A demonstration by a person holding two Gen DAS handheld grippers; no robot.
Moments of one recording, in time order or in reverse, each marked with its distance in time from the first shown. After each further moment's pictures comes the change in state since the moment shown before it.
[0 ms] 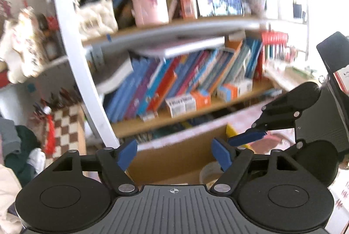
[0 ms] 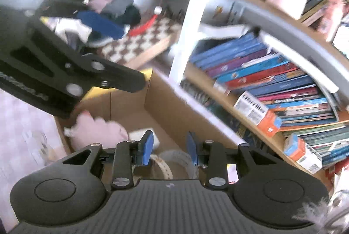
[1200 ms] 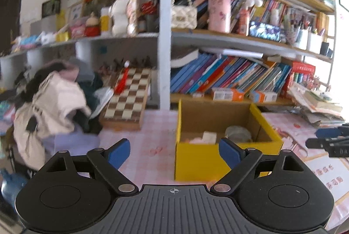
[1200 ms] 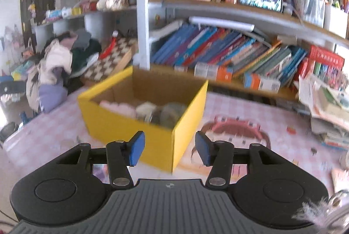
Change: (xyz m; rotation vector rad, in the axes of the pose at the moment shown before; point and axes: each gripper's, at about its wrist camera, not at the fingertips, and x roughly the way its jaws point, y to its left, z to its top) left arm -0.170 0.026 -0.137 -0.301 -0.030 0.205; right arm -0.130 0.092 -0.117 0.370 -0.075 -0.198
